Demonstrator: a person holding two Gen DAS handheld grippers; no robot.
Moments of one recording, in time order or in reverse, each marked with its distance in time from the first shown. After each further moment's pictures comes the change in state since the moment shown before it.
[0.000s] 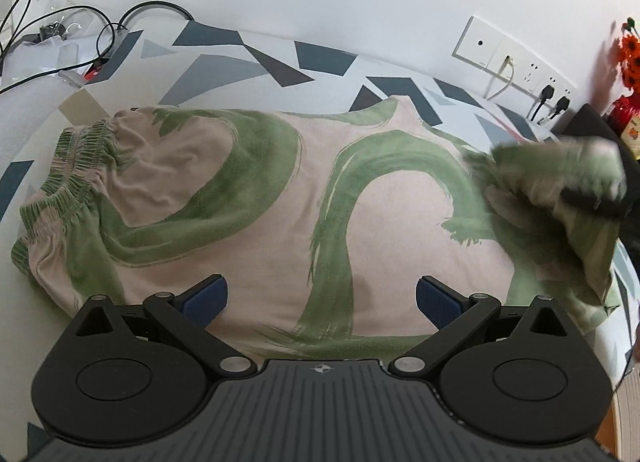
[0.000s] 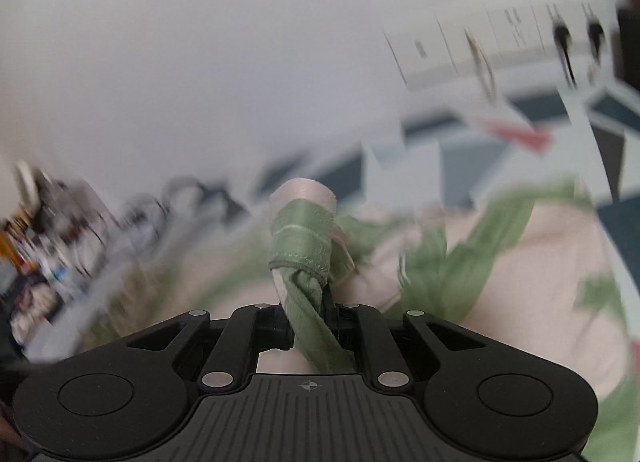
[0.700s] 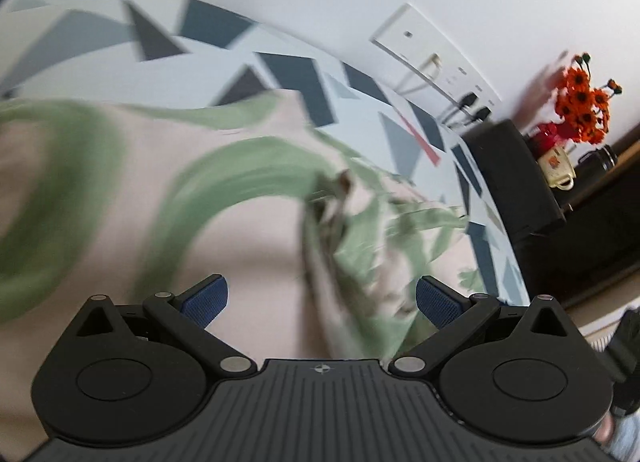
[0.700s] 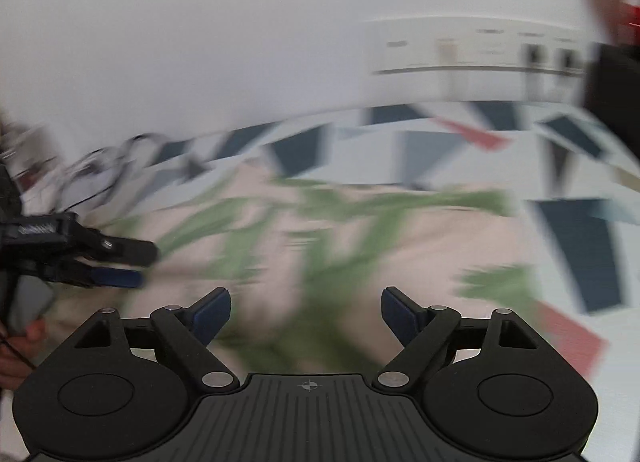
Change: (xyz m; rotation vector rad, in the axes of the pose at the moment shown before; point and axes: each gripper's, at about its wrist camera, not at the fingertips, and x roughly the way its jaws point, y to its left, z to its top) left arm 0.072 -0.059 0.068 -0.083 0.152 -0.366; right arm -0.035 0.006 -0.028 -0.081 0.099 -0.291
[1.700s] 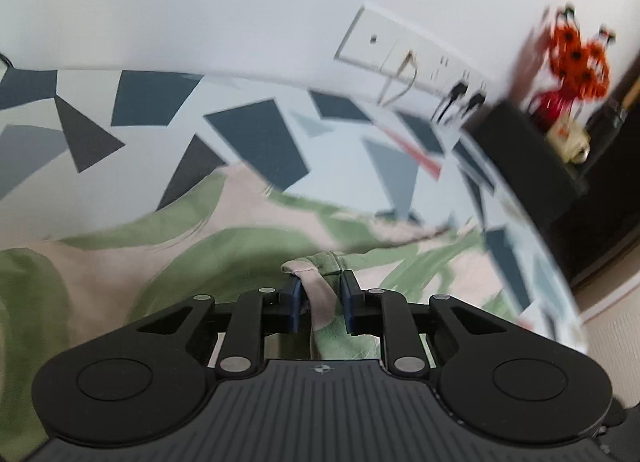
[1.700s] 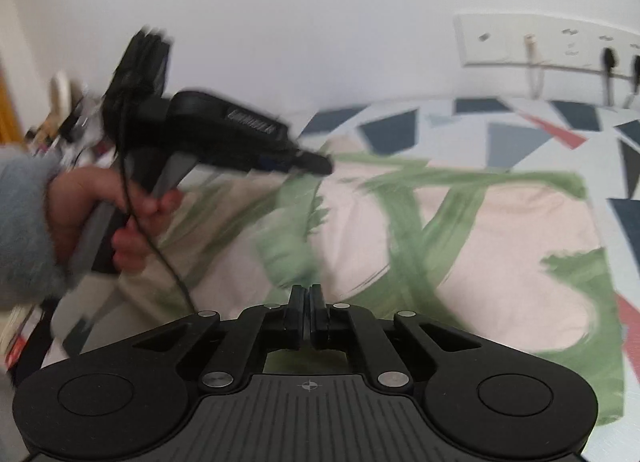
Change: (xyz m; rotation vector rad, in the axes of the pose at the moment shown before) left arm 0.030 -0.022 0.037 0.222 0.004 0.157; right arm 0.002 0.048 -0.030 -0.147 0.077 0.288
